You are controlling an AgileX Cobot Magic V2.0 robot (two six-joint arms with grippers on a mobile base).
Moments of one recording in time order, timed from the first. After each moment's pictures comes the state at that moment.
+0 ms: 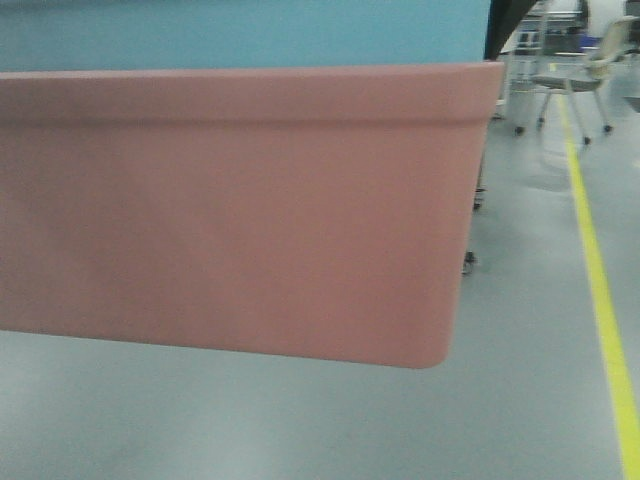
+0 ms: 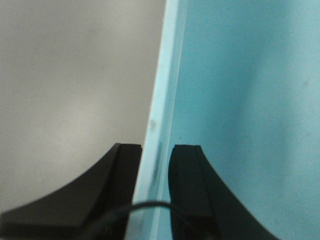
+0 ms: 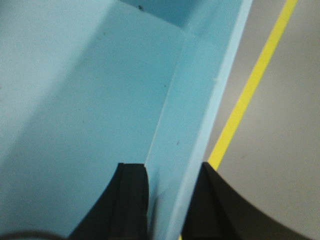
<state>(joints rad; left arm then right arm) -0.73 1.45 -1.26 0.36 0.97 -0.68 0.91 1.58 -1.40 -0.57 1.12 0.90</state>
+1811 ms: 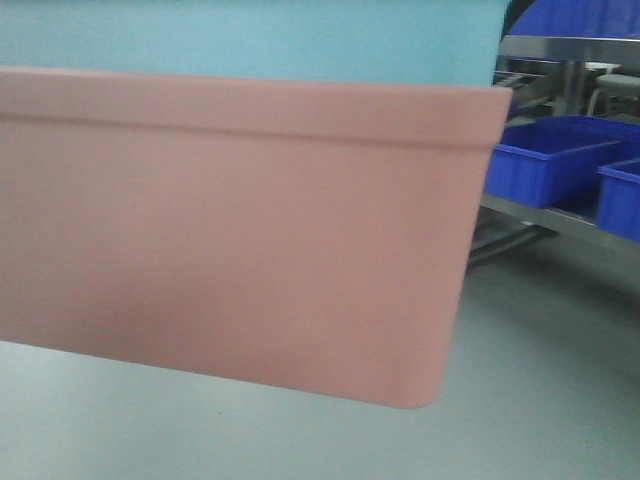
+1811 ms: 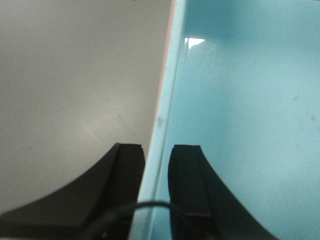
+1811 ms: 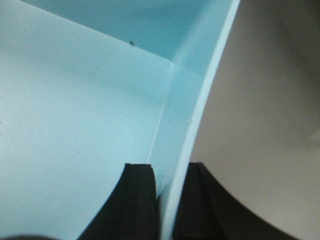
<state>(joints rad) -0.74 1.45 -1.26 0.36 0.97 -0.69 0.91 1.58 -1.40 -0.57 1.12 0.94</state>
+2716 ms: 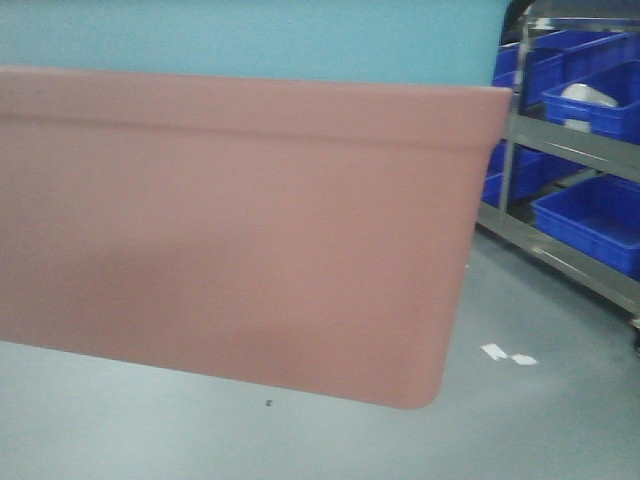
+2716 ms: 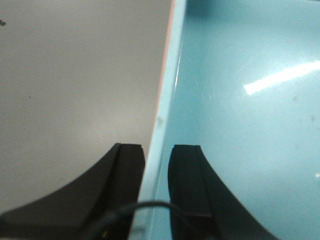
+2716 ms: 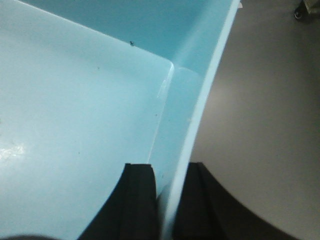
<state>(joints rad) -0.74 1.45 -1.26 0.36 0.97 -0.69 0.91 1.58 -1.40 -0.57 1.12 0.94</state>
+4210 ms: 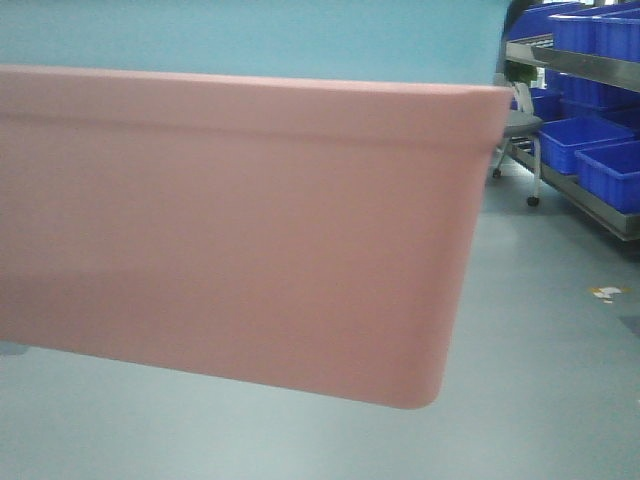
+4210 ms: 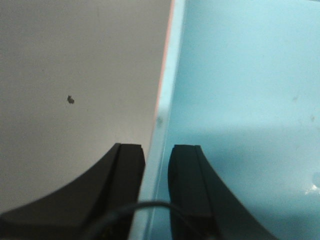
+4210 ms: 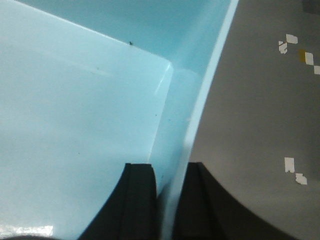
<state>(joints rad) -0.74 1.45 -1.26 0.36 0.97 -0.69 0.90 1.58 -1.40 -0.57 1.12 0.95</state>
